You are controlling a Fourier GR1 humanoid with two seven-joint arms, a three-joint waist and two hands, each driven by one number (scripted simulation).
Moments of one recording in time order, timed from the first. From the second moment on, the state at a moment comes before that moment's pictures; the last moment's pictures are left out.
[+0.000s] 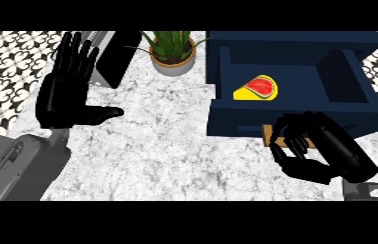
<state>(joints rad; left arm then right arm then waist) -0.39 0.51 -0.32 -1.43 0.84 0.27 -0.33 -0.09 -0.34 0.13 -1.84 0.43 0.32 -0.07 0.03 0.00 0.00</state>
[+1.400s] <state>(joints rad) -0.09 0.55 -0.04 -1.46 0.83 -0.10 -0.35 -0.68 -0.19 0.07 -0.63 0.80 0.00 -0.45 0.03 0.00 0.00</state>
